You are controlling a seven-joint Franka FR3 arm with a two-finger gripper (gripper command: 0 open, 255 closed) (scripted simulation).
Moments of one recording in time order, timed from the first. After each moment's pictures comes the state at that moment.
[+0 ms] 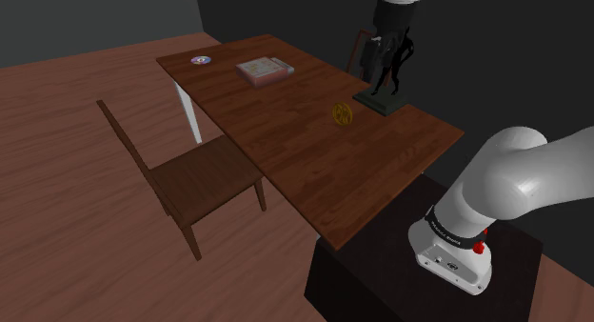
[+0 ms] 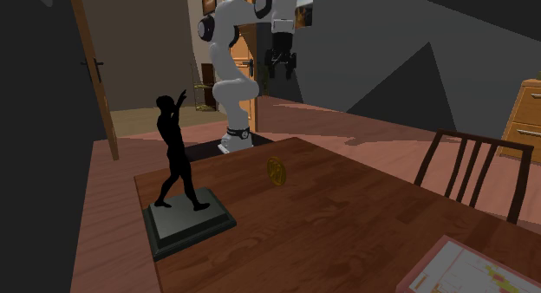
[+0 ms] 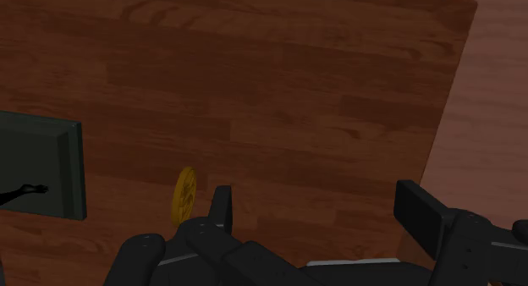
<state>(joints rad) -0.02 -0.74 0.06 -2.39 -0.05 1.68 -0.03</state>
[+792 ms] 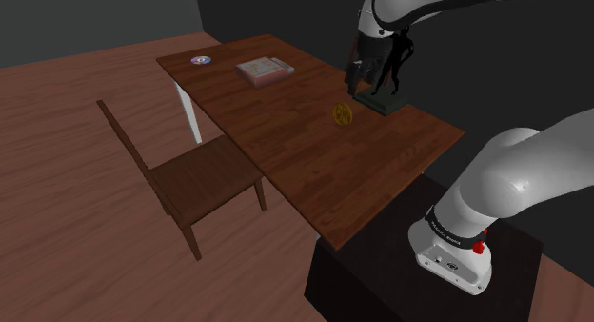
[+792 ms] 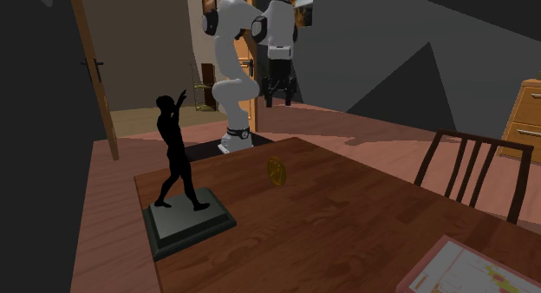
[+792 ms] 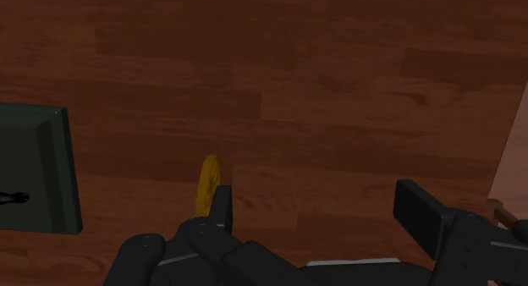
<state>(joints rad) -0.08 -0.51 -0.06 -2.47 -0.09 2.00 -0.09</state>
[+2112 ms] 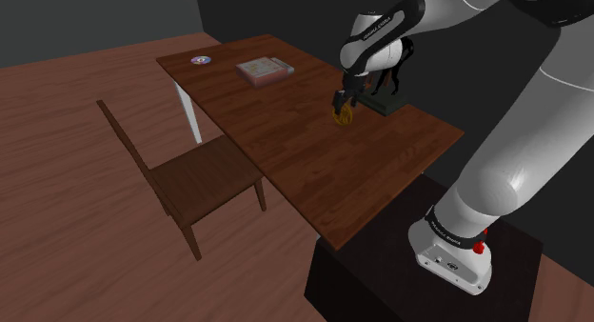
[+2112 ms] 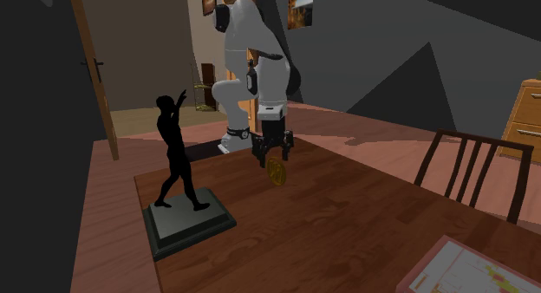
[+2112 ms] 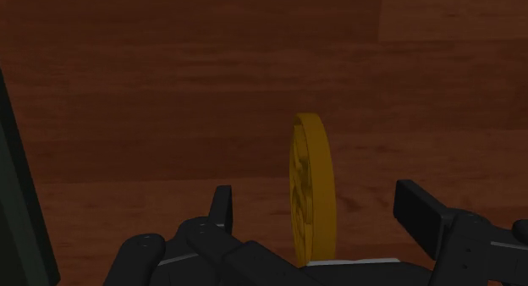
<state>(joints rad) -0.14 0.06 -0.20 -2.36 0.03 2.45 -0.27</state>
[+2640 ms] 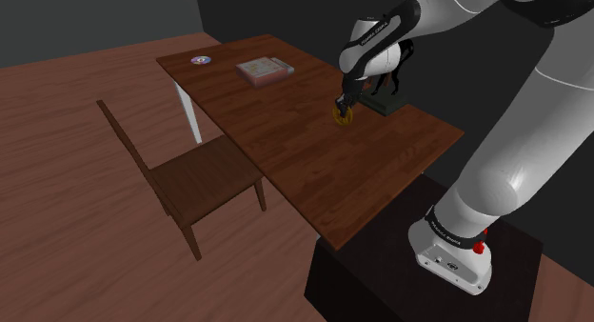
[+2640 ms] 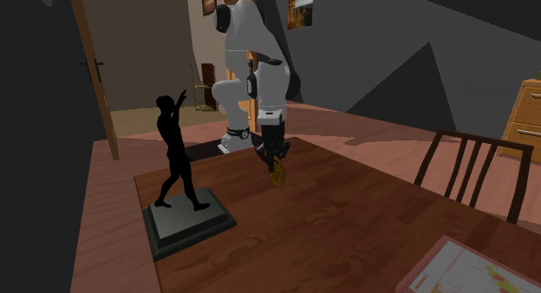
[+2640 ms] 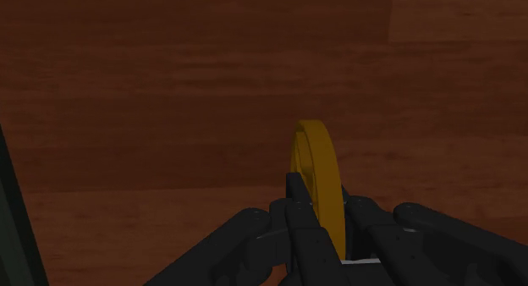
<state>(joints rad) -0.14 0.08 -0.20 -2.37 0.04 2.49 -0.28</state>
